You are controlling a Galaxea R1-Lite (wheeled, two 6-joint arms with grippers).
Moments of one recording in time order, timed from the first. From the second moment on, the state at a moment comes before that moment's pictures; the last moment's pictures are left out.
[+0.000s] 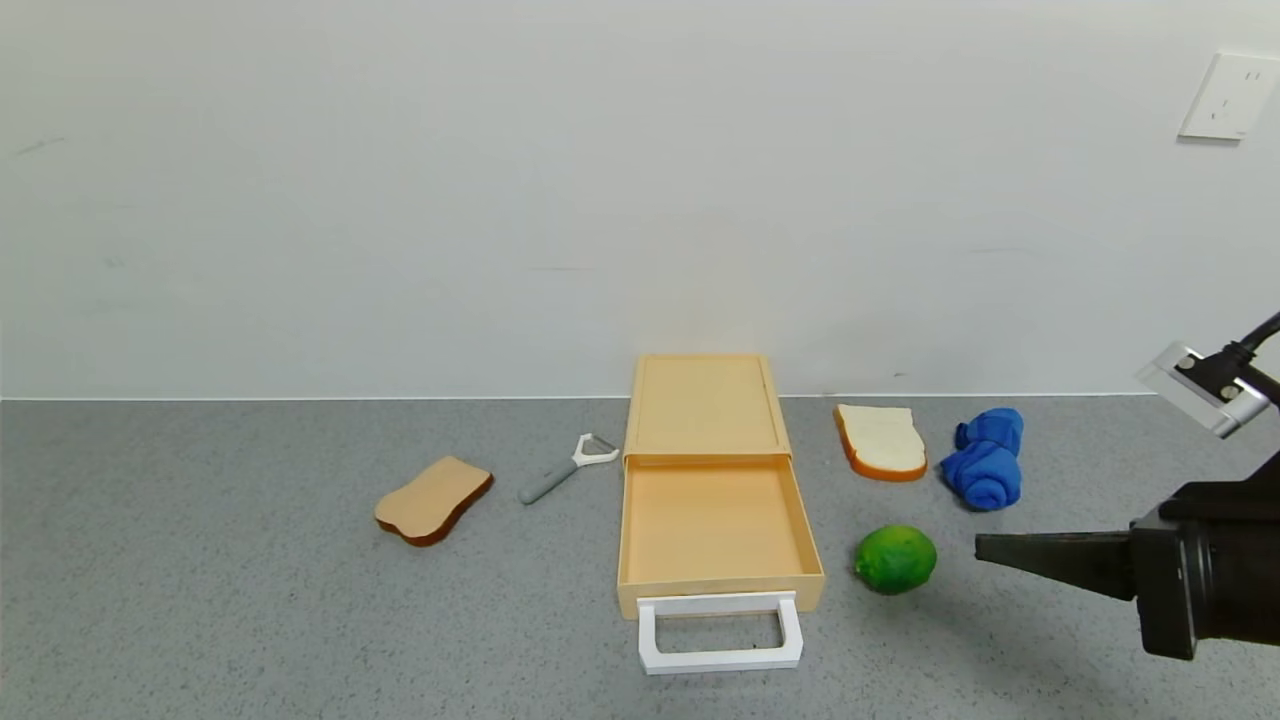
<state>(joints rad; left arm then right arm) 0.00 0.00 0.00 0.00 -0.01 0.05 0.40 1.28 -0.77 0.04 0.37 0.26</state>
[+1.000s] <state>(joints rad) 0.00 0.00 0.00 0.00 -0.01 0.05 0.62 1.53 -0.82 -0.08 0.17 0.26</state>
